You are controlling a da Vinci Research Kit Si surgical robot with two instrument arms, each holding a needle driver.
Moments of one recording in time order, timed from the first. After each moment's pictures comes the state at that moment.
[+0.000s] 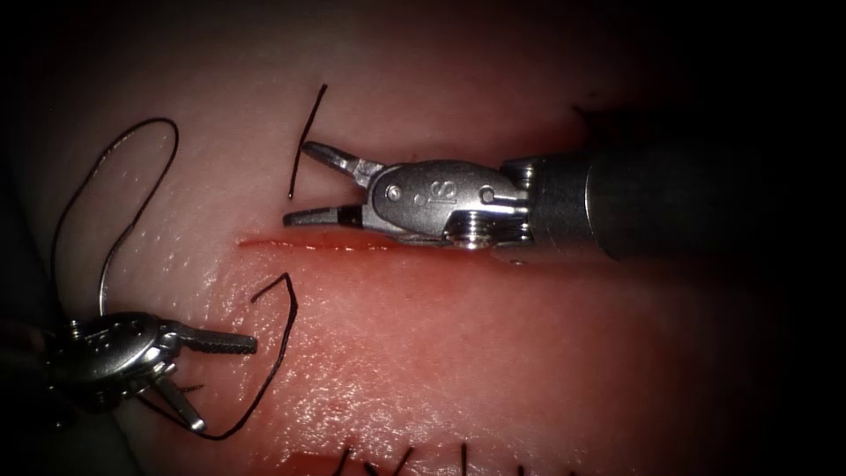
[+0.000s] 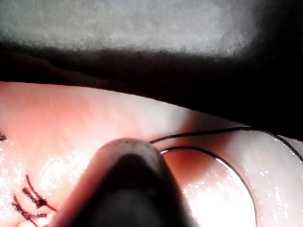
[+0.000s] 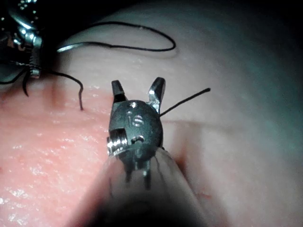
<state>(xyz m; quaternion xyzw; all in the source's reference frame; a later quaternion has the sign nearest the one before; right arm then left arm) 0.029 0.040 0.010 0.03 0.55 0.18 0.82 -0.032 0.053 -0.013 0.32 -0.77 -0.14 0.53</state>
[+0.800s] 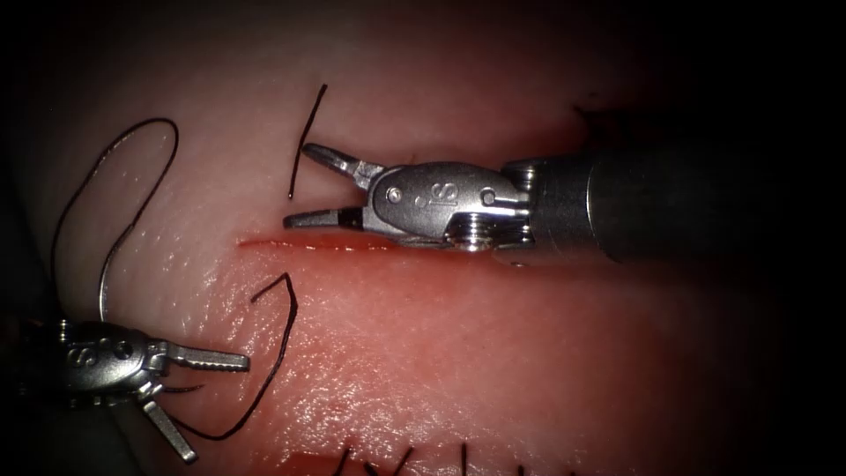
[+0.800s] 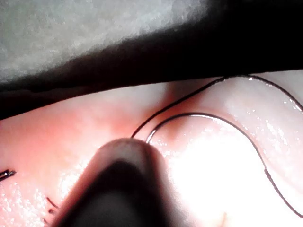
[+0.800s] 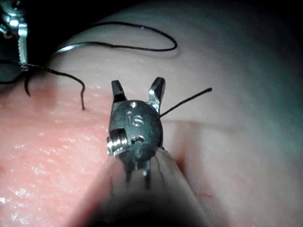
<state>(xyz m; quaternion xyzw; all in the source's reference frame) 0.029 0.040 0.010 0.03 0.55 0.18 0.82 -0.033 0.052 -0.016 0.28 -0.66 -0.15 0.68</state>
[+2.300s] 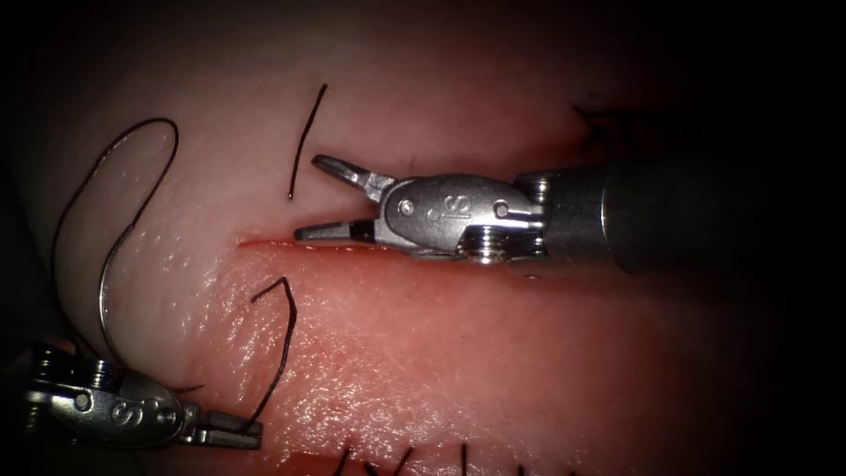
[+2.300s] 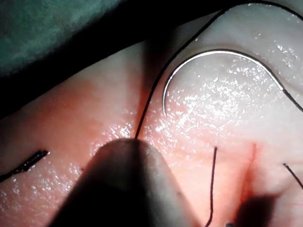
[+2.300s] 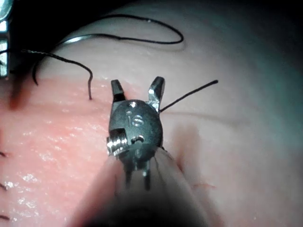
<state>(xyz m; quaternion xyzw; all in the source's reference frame) 0.027 0.038 0.009 0.03 0.56 0.14 0.82 -0.036 0.050 -0.019 0.21 -0.45 -0.17 0.85</state>
